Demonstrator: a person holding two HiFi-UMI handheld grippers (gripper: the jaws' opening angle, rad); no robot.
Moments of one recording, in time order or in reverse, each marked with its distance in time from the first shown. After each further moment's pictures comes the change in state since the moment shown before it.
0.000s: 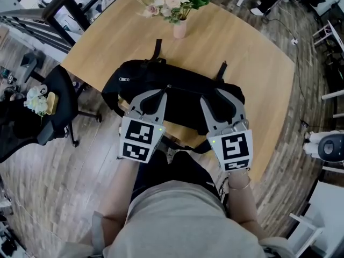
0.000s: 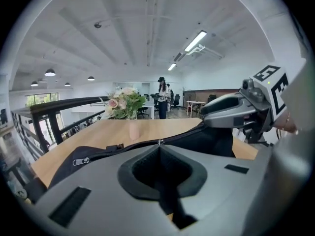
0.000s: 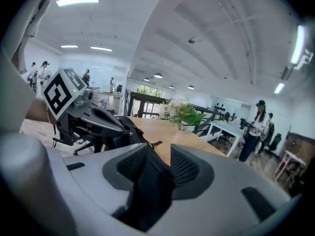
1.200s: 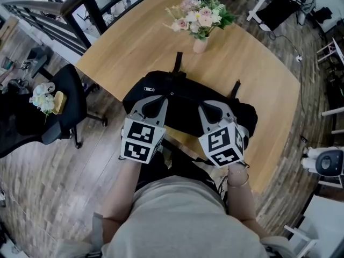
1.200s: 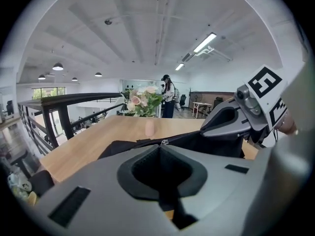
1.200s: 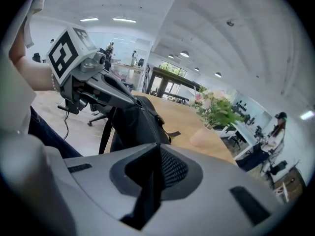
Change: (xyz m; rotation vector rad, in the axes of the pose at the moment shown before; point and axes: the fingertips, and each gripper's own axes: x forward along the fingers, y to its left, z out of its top) left arm -0.024 0.079 -0.007 -0.063 0.015 0.046; right arm 0.074 0.061 0.004 -0.247 0.269 0.162
